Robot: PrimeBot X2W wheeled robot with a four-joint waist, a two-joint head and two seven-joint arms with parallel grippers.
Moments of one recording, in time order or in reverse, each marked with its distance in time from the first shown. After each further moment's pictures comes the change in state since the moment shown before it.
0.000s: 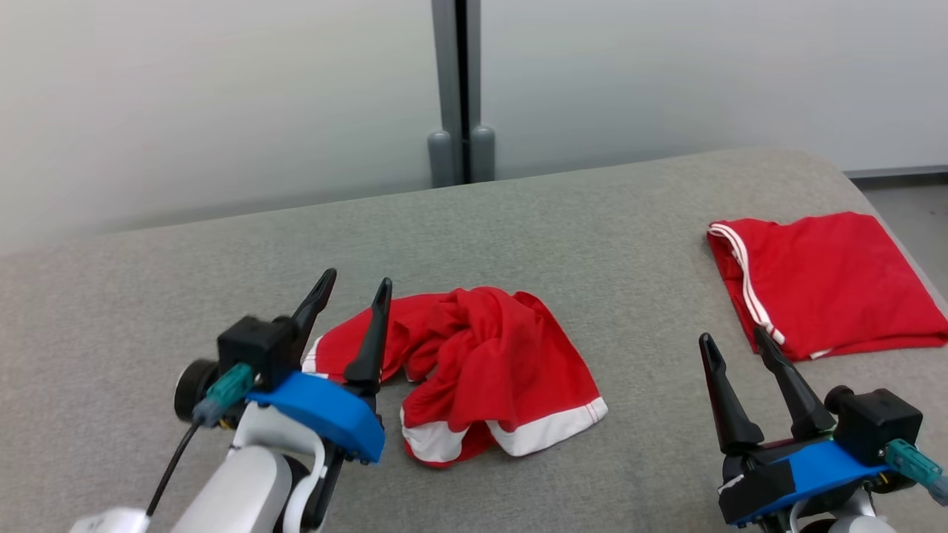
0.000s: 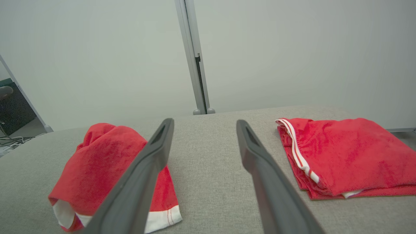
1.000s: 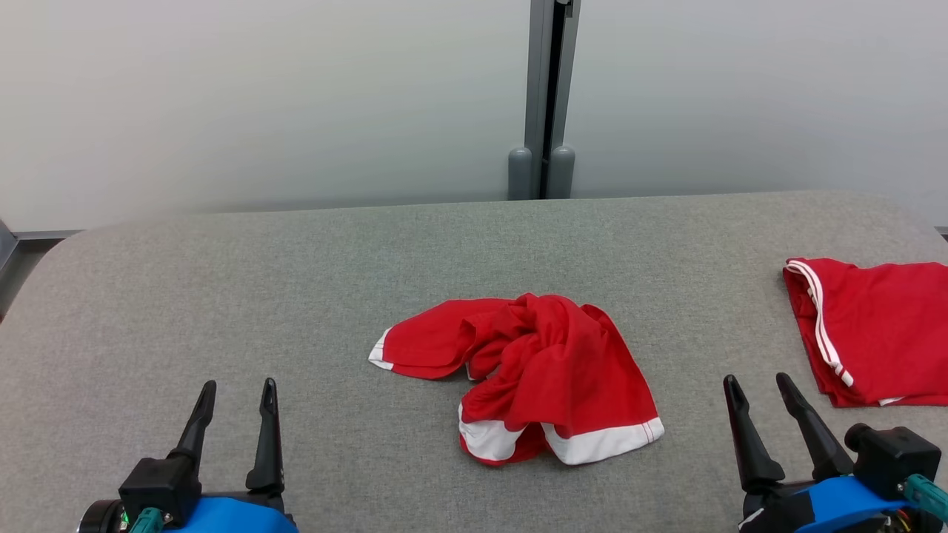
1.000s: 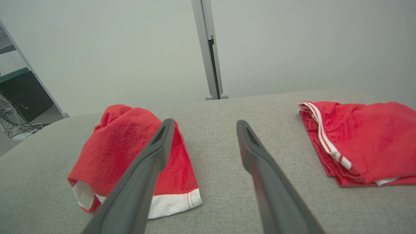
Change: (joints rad) left arm 0.327 0.051 0.184 -0.021 0.061 0.108 -0.238; right arm 0.100 0.021 -0.072 -0.014 0.002 0.000 0.043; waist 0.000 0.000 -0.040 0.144
